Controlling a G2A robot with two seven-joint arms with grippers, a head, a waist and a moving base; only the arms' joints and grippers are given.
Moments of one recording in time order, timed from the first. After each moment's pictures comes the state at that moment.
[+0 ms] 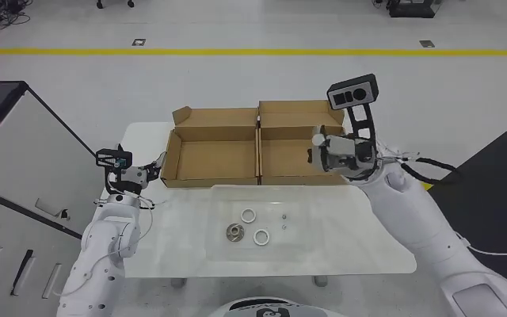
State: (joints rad) left arm 1.73 -1.15 -1.60 -1.80 1.33 0.00 0.00; right arm -1.09 -1.02 1.01 -1.85 1.33 -0.49 1.14
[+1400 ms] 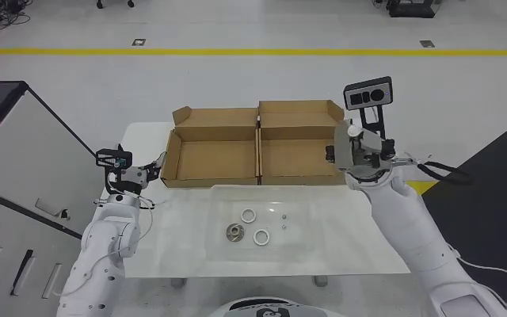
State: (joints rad) left arm 1.73 -1.15 -1.60 -1.80 1.33 0.00 0.00; right arm -1.18 -1.11 1.14 -1.84 1.35 -0.42 1.21
